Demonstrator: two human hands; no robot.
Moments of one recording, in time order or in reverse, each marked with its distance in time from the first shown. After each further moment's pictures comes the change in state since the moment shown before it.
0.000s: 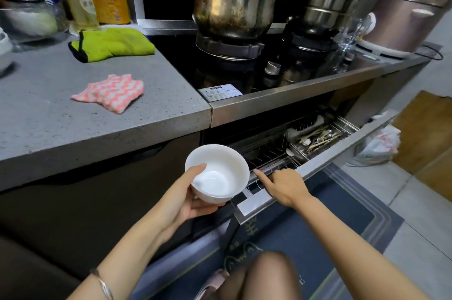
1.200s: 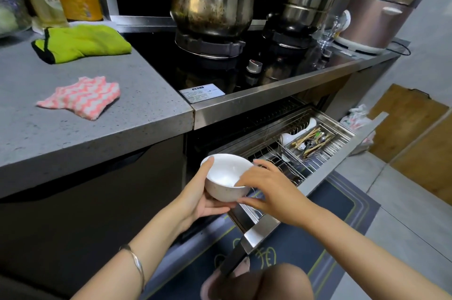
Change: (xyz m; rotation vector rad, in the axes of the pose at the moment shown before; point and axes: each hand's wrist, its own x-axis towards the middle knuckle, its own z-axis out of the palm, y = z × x) left_hand 0.049 -0.015 0.032 0.111 -0.066 -0.189; right_hand -0.043 -0.018 -0.046 0.254 0.208 -0.561
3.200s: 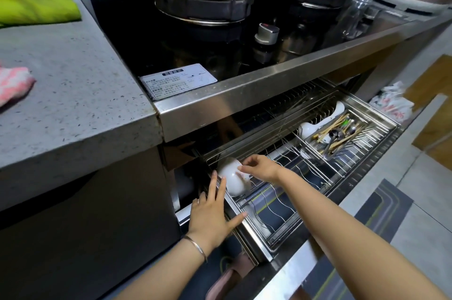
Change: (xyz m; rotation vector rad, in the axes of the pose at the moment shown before) left_hand 0.152 -0.078 -0.008 1.672 0.272 0.257; right_hand 0.083 0.167 0.123 0.721 -0.306 0.918
